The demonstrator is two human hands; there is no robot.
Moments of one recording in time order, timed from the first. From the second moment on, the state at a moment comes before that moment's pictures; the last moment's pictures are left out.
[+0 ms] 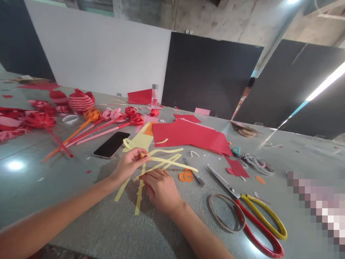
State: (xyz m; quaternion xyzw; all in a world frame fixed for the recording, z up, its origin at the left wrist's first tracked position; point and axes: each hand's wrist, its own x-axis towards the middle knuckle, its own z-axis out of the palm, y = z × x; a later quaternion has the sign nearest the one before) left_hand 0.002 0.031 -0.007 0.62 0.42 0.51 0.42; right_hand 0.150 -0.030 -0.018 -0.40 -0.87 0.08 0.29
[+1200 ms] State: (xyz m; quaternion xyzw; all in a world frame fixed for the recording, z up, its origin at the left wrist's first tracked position) left_hand -0.006 0.042 -0.015 0.61 0.43 0.53 0.40; right_hand 0.126 0.013 0.003 -0.38 -0.91 0.13 0.10
